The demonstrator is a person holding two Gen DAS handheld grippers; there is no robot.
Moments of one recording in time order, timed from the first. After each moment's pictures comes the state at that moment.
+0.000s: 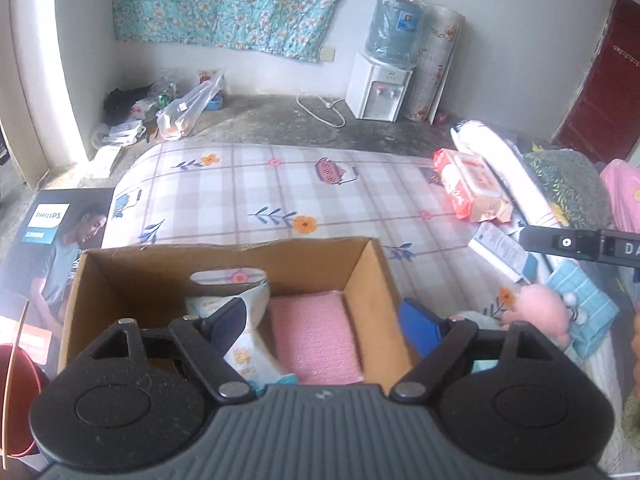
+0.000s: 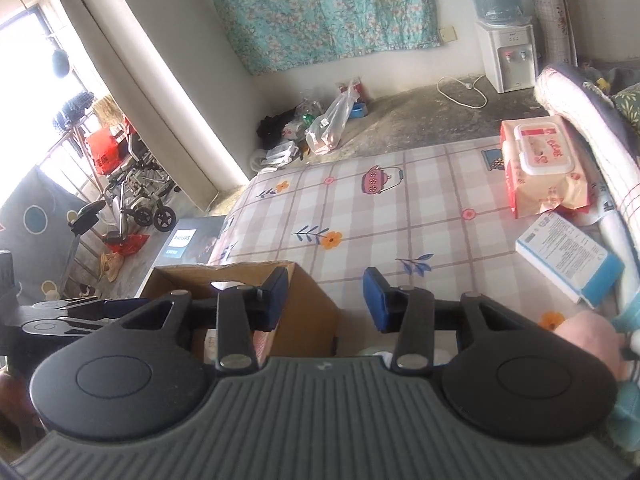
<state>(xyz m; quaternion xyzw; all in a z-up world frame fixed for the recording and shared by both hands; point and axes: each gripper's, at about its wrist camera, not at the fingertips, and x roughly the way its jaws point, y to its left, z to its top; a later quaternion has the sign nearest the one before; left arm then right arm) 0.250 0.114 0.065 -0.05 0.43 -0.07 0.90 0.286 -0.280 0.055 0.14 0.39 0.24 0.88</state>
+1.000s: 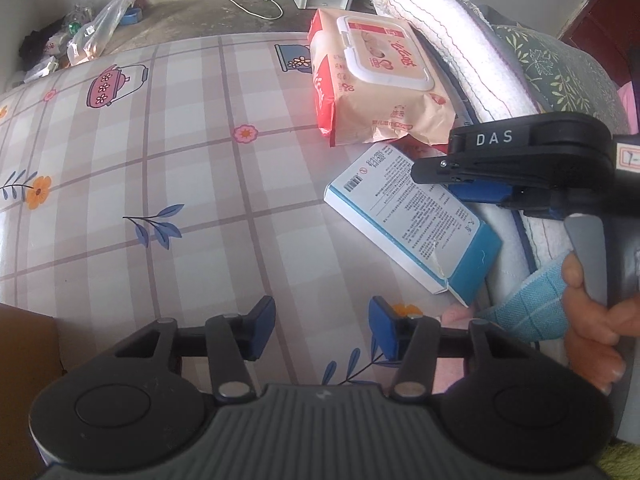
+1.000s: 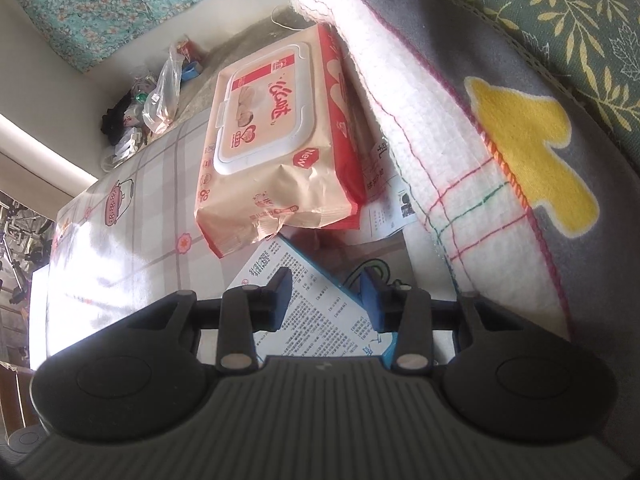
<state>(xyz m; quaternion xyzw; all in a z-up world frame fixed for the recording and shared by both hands) 0.404 -0.137 -0.083 -0.04 0.58 -0.09 0.81 0.487 -0.445 -0.136 0.19 0.53 0.06 0.82</state>
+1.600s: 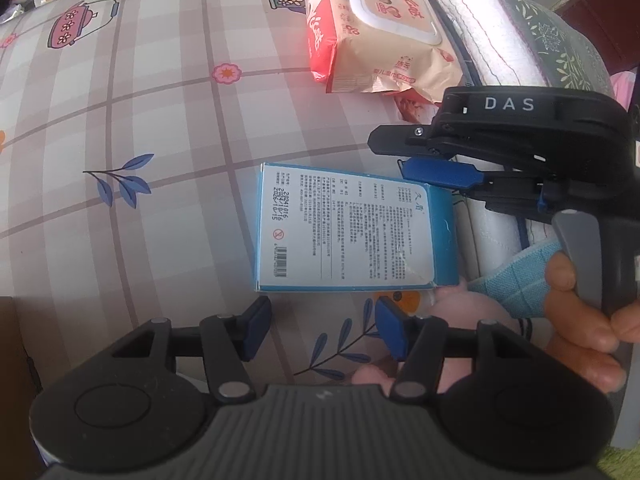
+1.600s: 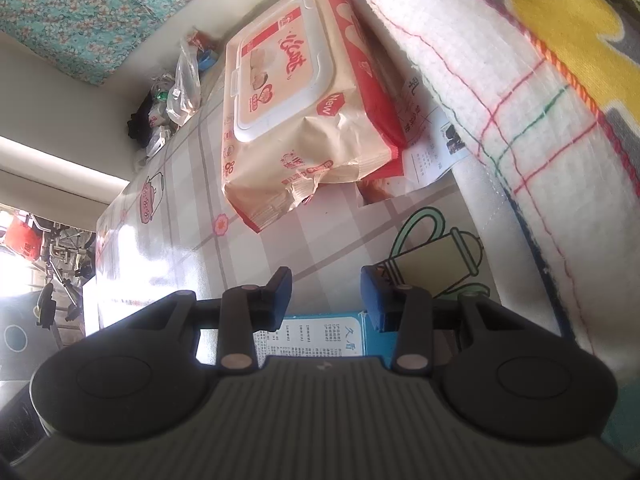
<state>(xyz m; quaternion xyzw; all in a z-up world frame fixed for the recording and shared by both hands) 0.420 -0.126 -0.108 -0.07 0.64 -0.14 0.76 0.492 -0.416 -0.159 0.29 0.56 0.10 0.77</state>
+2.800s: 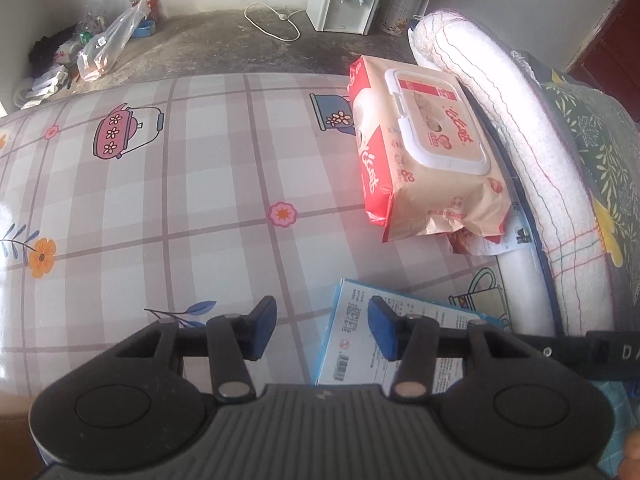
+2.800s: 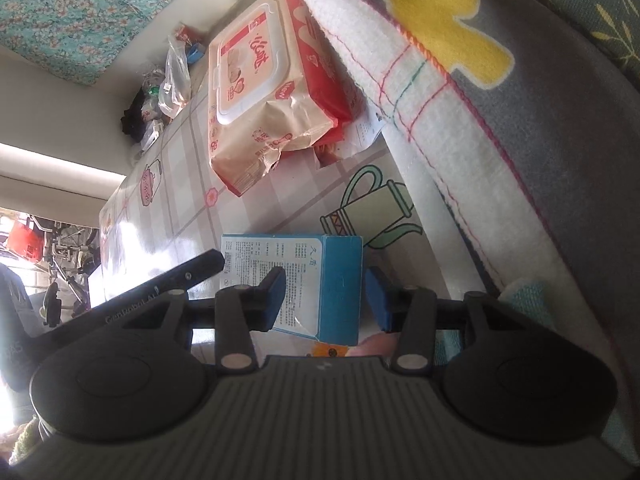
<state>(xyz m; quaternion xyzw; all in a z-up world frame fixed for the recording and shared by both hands) 0.474 -0.115 -0.084 -0.05 0.55 -0.07 0.83 0.455 -0.453 -0.145 0.30 0.59 0.09 0.75</state>
